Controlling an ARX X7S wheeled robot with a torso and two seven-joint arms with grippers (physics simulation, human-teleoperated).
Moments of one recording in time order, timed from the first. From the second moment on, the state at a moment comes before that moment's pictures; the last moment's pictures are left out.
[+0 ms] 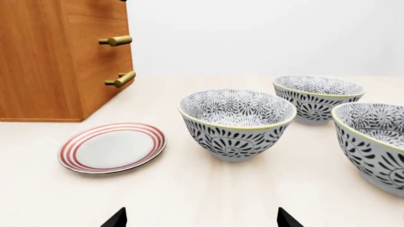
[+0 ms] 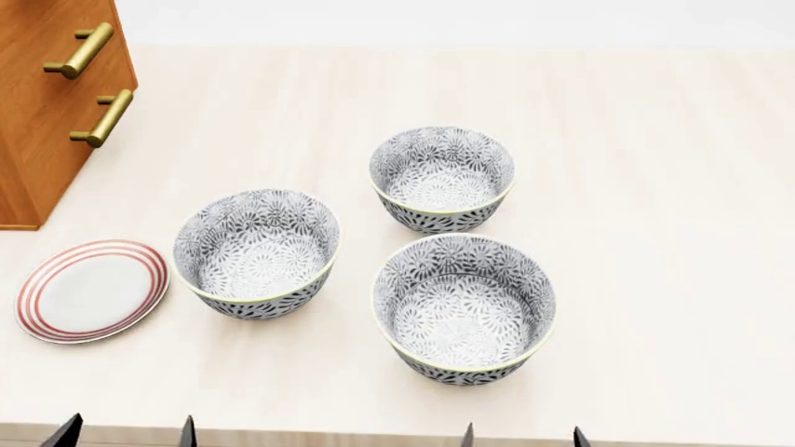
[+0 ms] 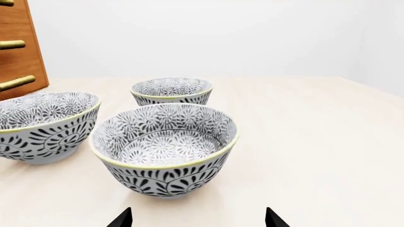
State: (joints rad) left arm 0.00 -0.05 0.05 0.11 -0.06 -0.13 -0.06; right arm -0.01 0.07 -0.07 -0.11 0.07 0.12 0.09
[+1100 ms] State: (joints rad) left arm -0.38 -0.10 0.02 0.64 -0.23 -0.95 -0.20; right arm 0.37 0.19 -0.08 -0.70 0.24 1.00 0.21
